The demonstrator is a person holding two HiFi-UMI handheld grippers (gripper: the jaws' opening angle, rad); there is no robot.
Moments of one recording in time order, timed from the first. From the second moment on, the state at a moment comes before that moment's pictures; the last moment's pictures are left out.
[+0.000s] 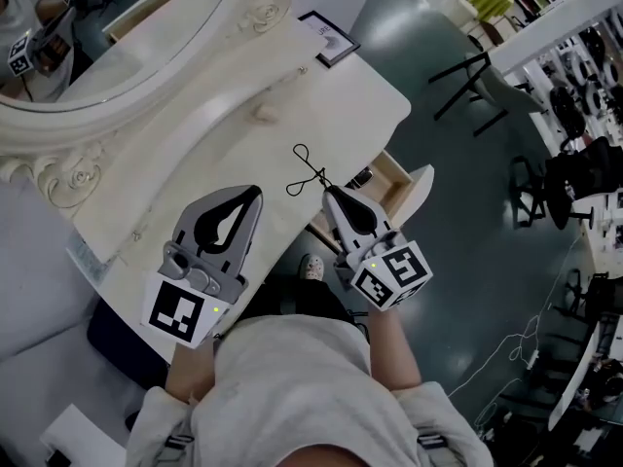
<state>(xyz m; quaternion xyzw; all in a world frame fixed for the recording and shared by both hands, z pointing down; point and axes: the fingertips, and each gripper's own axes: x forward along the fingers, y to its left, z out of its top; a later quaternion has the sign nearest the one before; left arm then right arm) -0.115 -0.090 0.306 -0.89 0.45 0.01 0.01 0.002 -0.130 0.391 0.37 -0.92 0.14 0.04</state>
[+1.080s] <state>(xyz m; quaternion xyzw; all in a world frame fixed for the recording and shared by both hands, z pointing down) 0.017 -0.117 0.303 -0.92 0.39 0.01 0.02 0.181 -0.143 0.445 0.47 -0.86 0.19 0.08</state>
